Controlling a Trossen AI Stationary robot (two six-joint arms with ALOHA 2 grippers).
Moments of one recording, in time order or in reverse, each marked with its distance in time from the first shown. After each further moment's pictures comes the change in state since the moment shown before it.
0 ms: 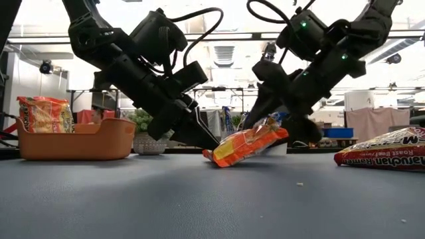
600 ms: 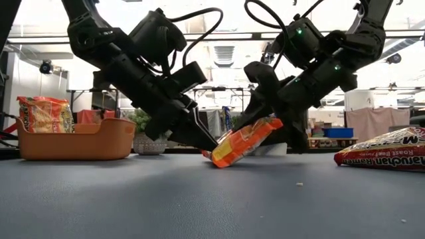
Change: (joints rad) left arm 0.000 -0.015 -0.003 -0.009 0.006 0.006; right arm -0.001 0.113 0.000 0.219 -0.051 0.010
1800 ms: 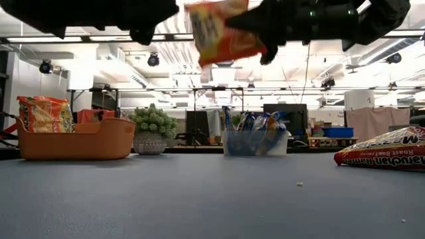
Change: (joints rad) left arm -0.046 -0.740 -0.277 0.257 0.175 -0.006; right arm 0.060 -0.268 -0.014 0.379 0.053 -0.917
